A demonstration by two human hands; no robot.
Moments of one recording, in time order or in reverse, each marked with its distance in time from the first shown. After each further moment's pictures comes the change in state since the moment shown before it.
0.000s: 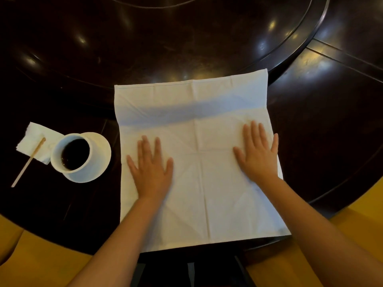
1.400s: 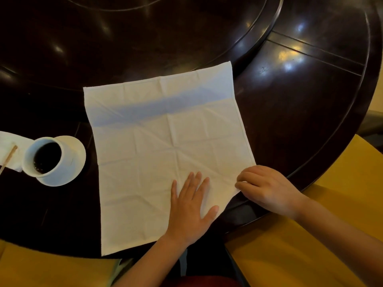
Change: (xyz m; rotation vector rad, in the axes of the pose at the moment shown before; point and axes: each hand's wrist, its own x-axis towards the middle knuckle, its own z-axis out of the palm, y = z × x) left_hand -0.119 0.094 -0.010 -0.285 -0.197 0.498; right_hand -0.107 0.051 -0.074 0.038 0.039 -0.819
